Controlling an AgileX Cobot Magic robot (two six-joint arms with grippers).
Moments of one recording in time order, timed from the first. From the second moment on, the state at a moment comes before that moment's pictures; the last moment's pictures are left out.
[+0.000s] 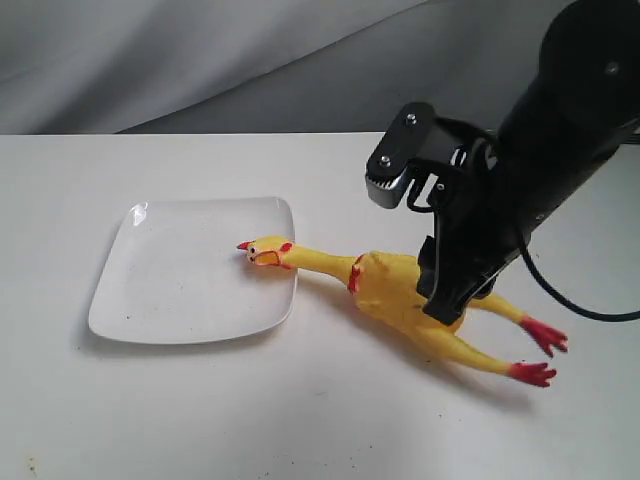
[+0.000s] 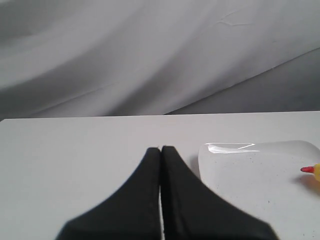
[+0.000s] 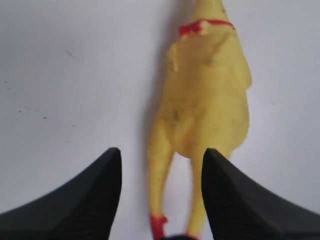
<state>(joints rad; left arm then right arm) 0.15 0.00 0.00 0.07 0.29 -0.12 0.55 1.57 -1.16 0.03 0.95 -0.54</state>
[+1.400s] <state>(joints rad) 0.15 0.00 0.00 0.07 0.29 -0.12 0.55 1.91 -1.19 0.00 1.07 -0.39</state>
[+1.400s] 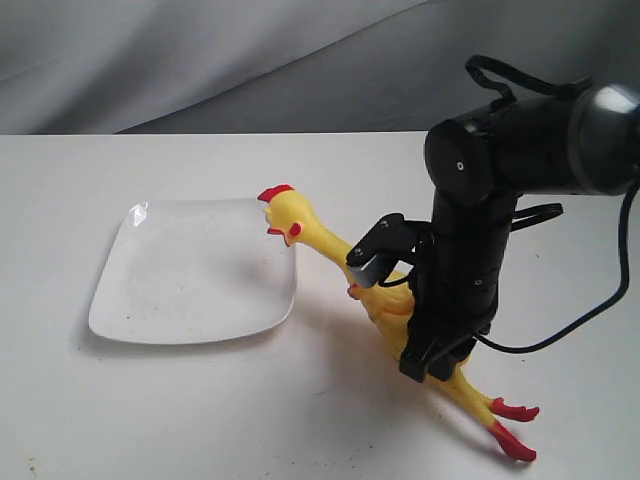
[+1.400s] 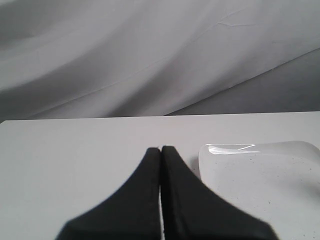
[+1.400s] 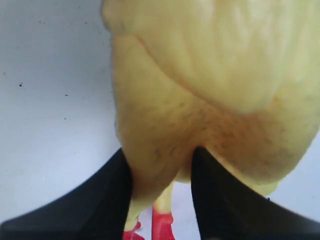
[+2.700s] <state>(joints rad) 0.15 0.00 0.00 0.07 0.29 -0.12 0.55 1.37 -1.17 0.79 0.95 -0.96</state>
